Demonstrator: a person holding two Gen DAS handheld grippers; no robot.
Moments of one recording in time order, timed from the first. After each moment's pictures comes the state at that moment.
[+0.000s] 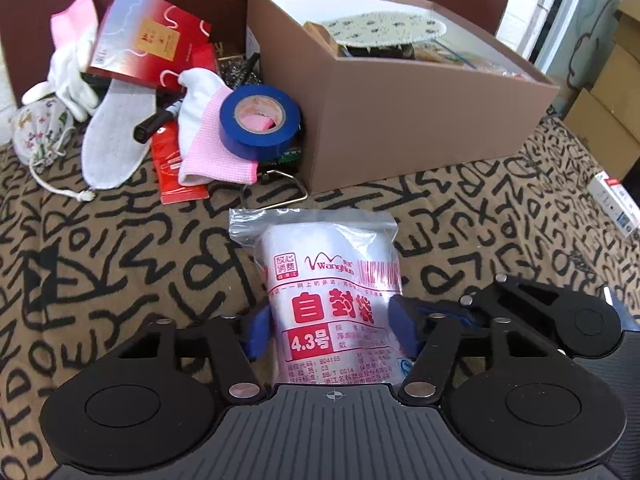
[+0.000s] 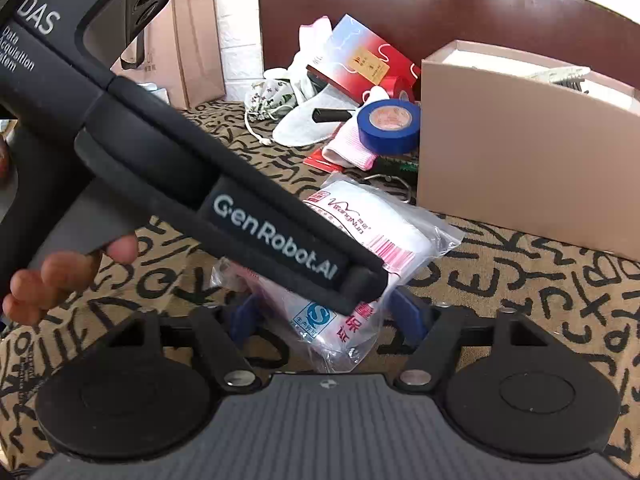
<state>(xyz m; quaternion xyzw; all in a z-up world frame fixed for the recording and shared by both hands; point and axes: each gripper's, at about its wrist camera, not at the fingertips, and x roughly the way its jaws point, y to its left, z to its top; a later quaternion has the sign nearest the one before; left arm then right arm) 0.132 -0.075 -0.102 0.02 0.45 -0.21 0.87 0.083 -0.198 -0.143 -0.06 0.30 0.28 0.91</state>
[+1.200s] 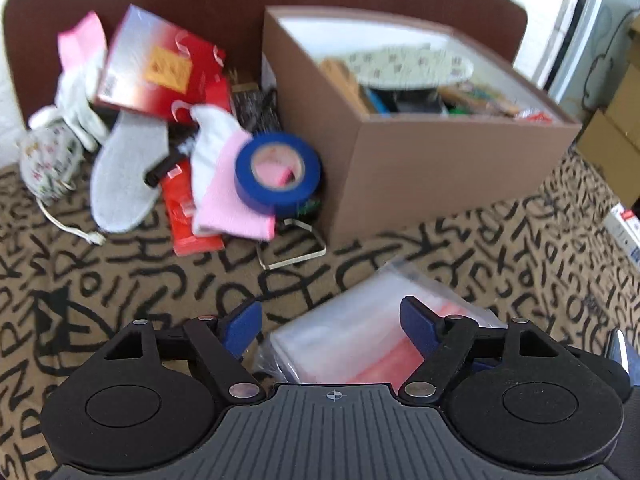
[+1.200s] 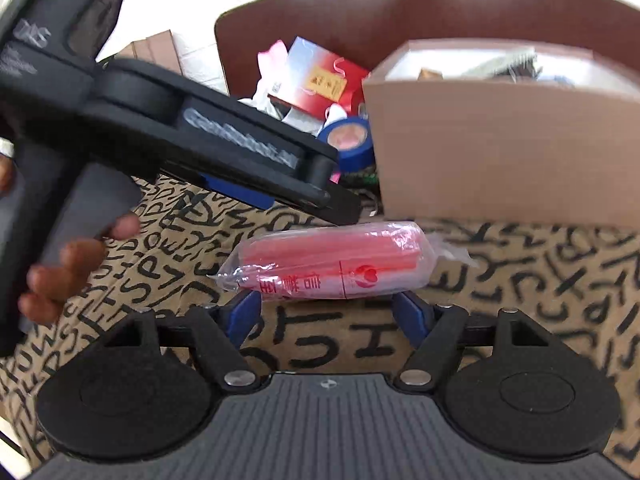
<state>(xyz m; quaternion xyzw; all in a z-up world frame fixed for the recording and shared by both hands) 0.166 -0.080 -0.093 0.01 0.44 -0.19 0.88 0.107 -0.217 -0.144 0.03 0.33 0.25 0.91</state>
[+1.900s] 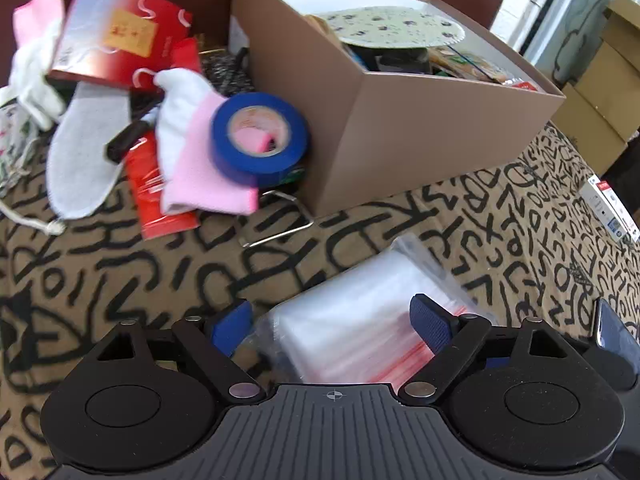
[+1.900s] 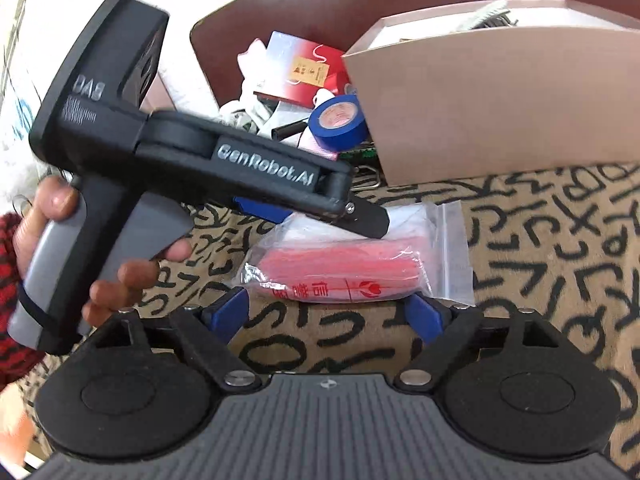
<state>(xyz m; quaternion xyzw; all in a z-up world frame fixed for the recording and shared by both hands) 0.179 -0.064 -0.108 0.01 0.47 -0.25 0.84 0.086 -0.225 -0.143 0.11 0.34 0.23 0.91</state>
